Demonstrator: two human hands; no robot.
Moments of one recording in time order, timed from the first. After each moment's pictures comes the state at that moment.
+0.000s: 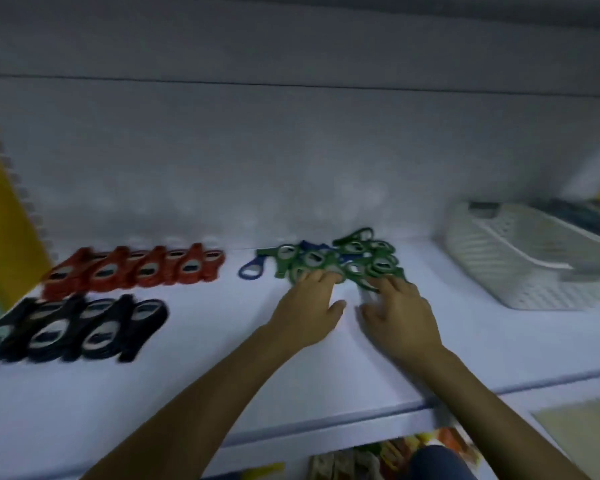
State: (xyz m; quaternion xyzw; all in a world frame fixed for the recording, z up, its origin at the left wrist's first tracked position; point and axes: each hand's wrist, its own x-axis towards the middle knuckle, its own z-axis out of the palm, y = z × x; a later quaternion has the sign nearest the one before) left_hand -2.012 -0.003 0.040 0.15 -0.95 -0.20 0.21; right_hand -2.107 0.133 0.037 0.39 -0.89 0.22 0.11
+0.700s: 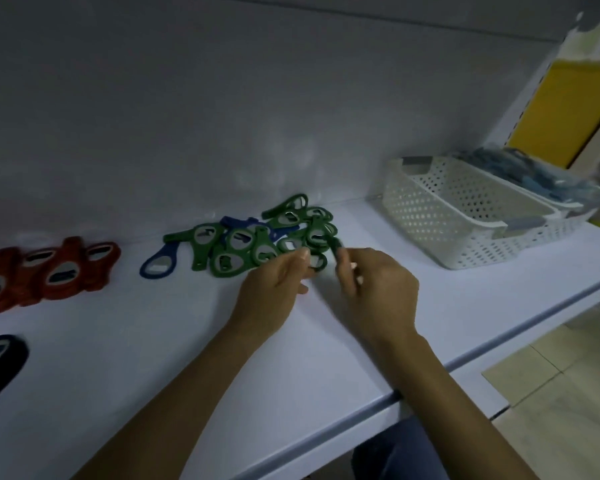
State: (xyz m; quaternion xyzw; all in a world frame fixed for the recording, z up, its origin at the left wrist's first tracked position) left_hand -2.059 0.008 0.024 0.14 -0.79 -0.56 0.22; right_hand -2.127 0.143 0.041 0.33 -0.83 0.30 0.33
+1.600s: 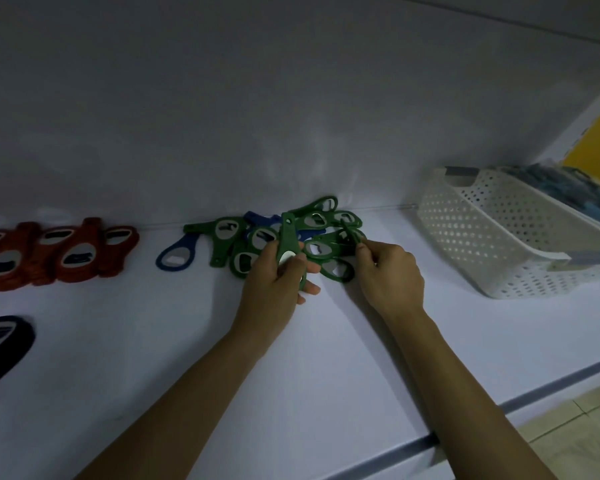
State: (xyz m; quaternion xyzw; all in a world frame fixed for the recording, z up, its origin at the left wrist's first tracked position) left_hand -2.060 -0.005 0.027 0.18 -0.65 -0.68 0.29; right_hand -2.183 0.105 0.032 0.24 -0.90 0.34 0.10
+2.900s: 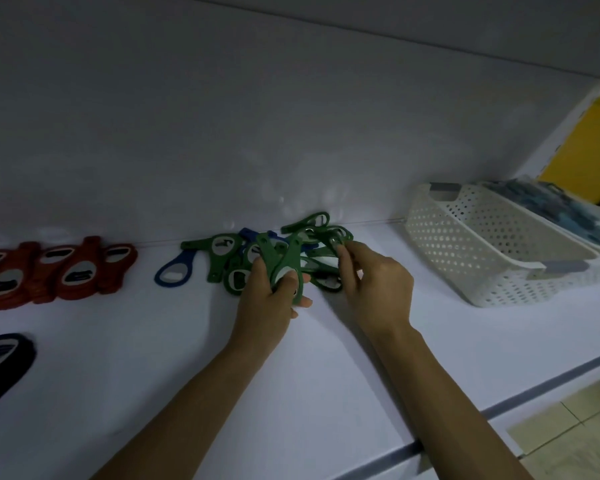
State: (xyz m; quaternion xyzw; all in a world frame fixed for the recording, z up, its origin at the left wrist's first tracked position) left_hand -2.061 -0.004 0.024 0.19 -0.65 -0.67 0.30; right_hand -2.162 0.104 0.044 0.37 -0.80 0.33 0.33
